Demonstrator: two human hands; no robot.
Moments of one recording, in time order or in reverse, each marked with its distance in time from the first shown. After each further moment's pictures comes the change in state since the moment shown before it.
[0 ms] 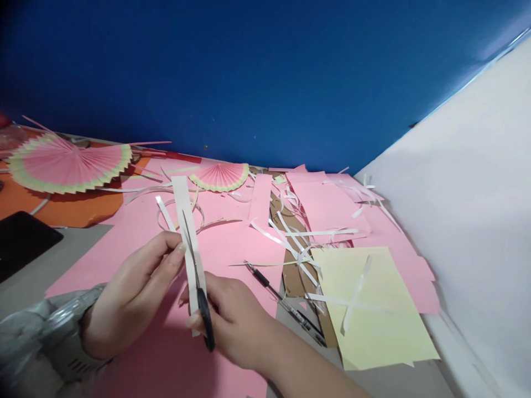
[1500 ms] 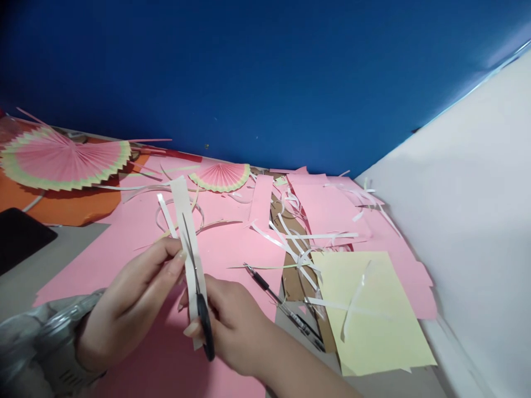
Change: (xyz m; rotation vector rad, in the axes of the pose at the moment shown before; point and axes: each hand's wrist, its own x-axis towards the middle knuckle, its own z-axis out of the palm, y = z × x) left_hand -0.005 -0.002 0.005 -0.266 -0.043 -0.035; right_hand 0.000 -0.002 0.002 0.069 -0.014 0.004
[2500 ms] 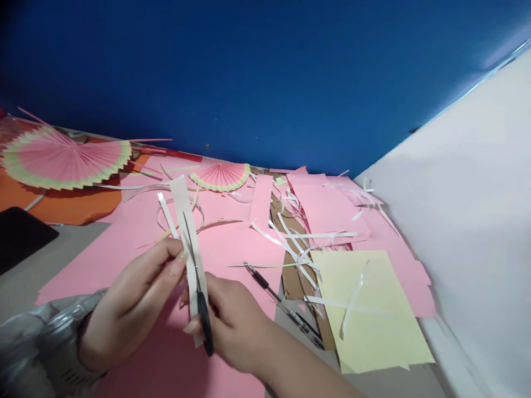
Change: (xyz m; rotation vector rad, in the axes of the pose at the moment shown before) left_hand 0.000 0.002 0.001 0.105 0.023 0.011; right_hand 0.001 0.002 0.000 -0.008 0.027 -0.039
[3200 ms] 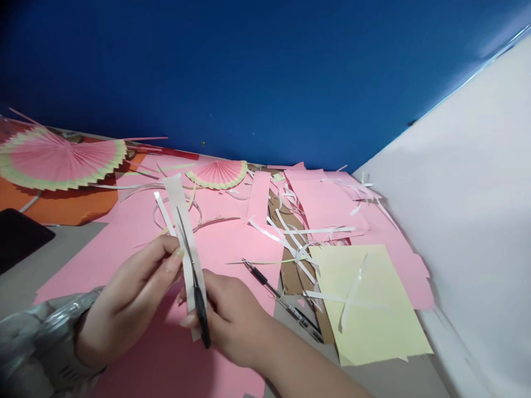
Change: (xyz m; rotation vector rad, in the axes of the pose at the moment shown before) left_hand 0.002 0.000 -0.001 -0.015 0.004 0.023; right_hand -0.001 -0.002 -0.001 0.017 -0.011 0.030
